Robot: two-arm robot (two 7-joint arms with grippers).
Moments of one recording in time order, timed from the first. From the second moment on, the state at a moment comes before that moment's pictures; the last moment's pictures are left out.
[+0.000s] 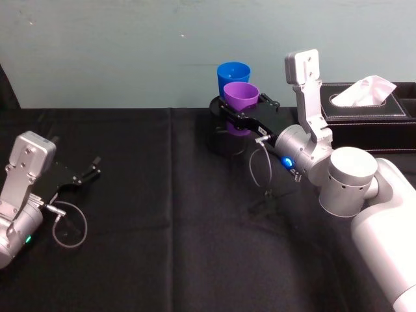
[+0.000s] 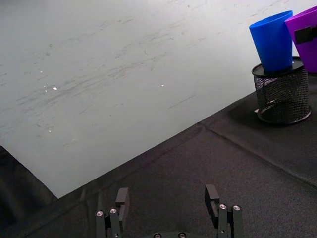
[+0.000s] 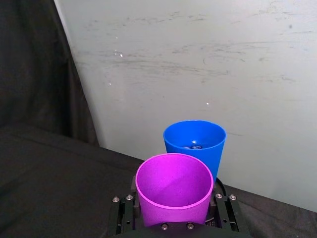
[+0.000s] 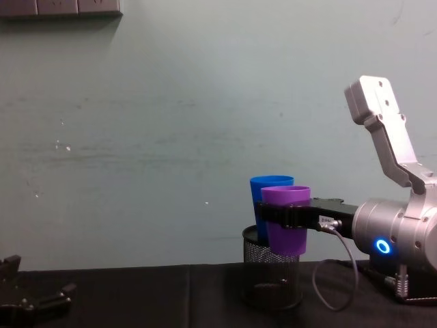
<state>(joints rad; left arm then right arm) -0.20 0.60 0.45 -1.41 -0.25 -0.12 0.03 0.54 0.11 -0.32 -1.09 0.25 0.07 0.28</state>
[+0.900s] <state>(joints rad) -0.20 0.60 0.45 -1.41 -0.25 -0.12 0.03 0.54 0.11 -0.32 -1.09 0.25 0.07 0.28</state>
